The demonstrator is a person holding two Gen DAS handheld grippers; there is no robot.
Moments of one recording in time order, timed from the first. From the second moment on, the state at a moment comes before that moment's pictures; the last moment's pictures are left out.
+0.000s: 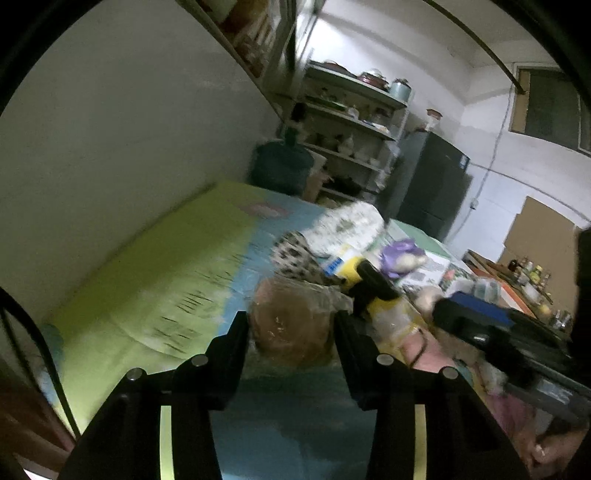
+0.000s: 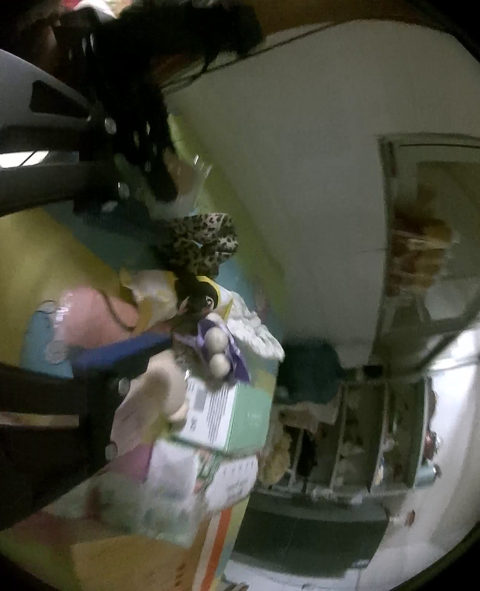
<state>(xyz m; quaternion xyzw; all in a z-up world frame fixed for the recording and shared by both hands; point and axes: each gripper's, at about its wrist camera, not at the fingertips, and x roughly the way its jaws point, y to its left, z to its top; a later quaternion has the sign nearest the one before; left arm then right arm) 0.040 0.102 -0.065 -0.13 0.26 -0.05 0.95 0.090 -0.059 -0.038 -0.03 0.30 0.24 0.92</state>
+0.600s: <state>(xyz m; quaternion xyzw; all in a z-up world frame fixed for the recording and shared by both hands) 0.035 0.115 -0.059 -0.13 0.26 -0.03 0.96 0.129 -0.021 -0.065 -0.11 0.36 0.23 0.90</state>
